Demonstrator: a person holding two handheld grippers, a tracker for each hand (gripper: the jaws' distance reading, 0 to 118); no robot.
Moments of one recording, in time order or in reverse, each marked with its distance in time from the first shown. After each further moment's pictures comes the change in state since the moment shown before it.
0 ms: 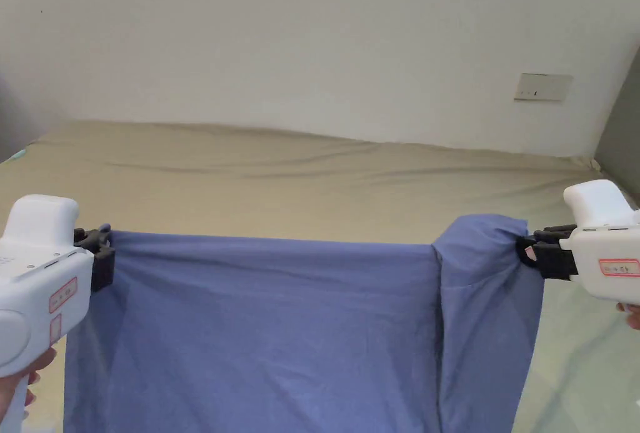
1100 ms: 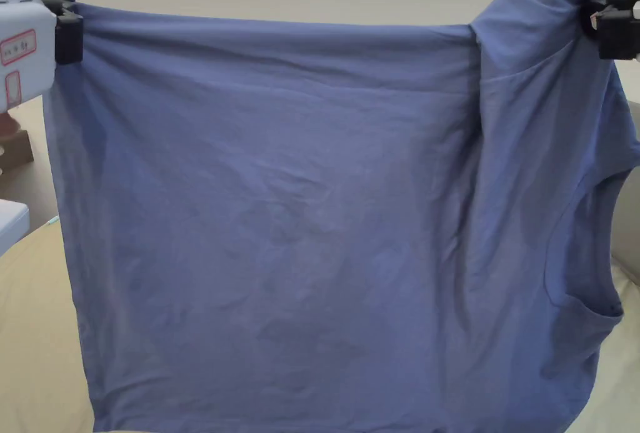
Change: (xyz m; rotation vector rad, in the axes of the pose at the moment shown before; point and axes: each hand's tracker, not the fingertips) left arm -0.029 0.227 0.196 0.468 0.103 -0.109; right arm -0.054 0.171 0.265 0.556 -0.349 0.199
